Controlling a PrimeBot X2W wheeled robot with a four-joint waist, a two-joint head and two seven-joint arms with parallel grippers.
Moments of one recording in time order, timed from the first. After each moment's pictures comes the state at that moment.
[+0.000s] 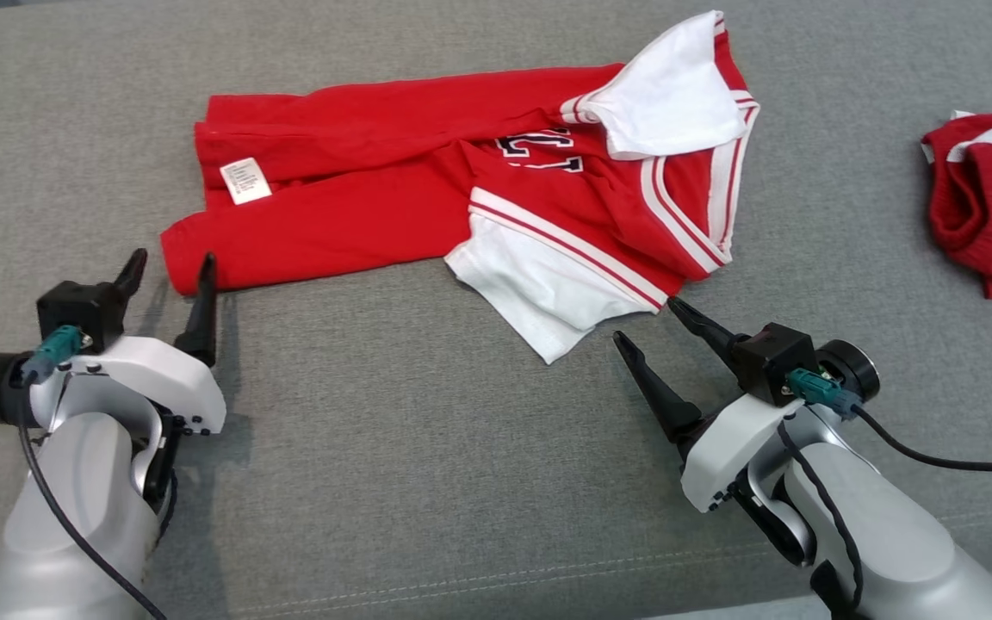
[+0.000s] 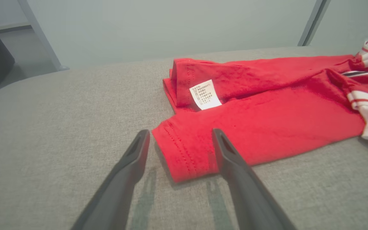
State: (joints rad) left arm -0.59 0.19 -0.07 0.81 -0.17 -0.10 -0.26; right arm -0.59 -0.20 0.69 0.61 0.41 0.13 -0.25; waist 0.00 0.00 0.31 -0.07
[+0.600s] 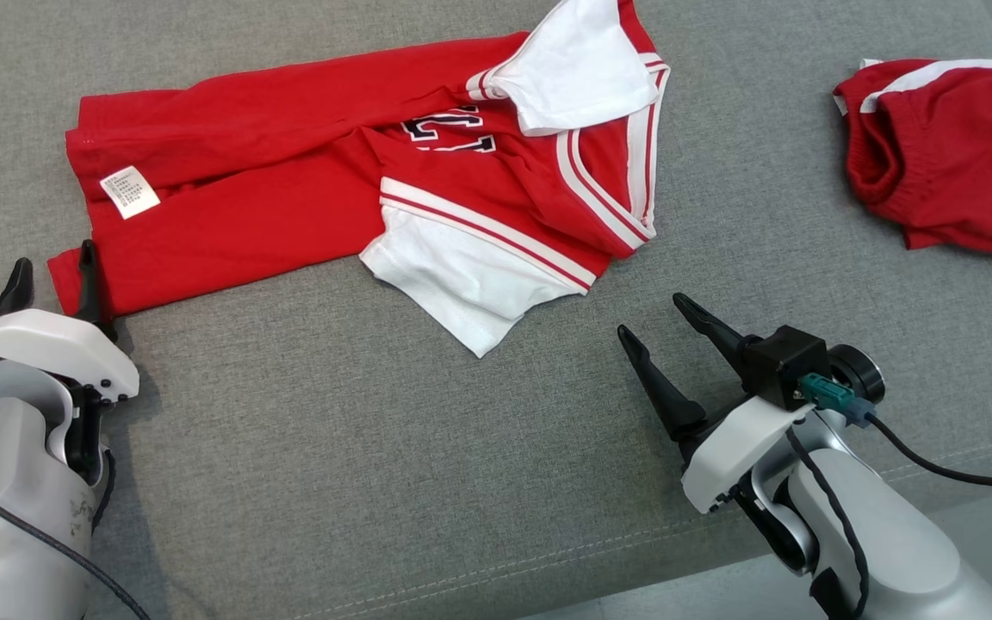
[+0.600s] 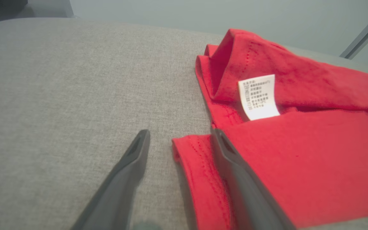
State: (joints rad) left arm -0.74 0.25 0.08 1.08 -0.31 -0.08 -0.26; right arm -0.54 -0.19 0.62 0.55 0.39 0.13 -0.25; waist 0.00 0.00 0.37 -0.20
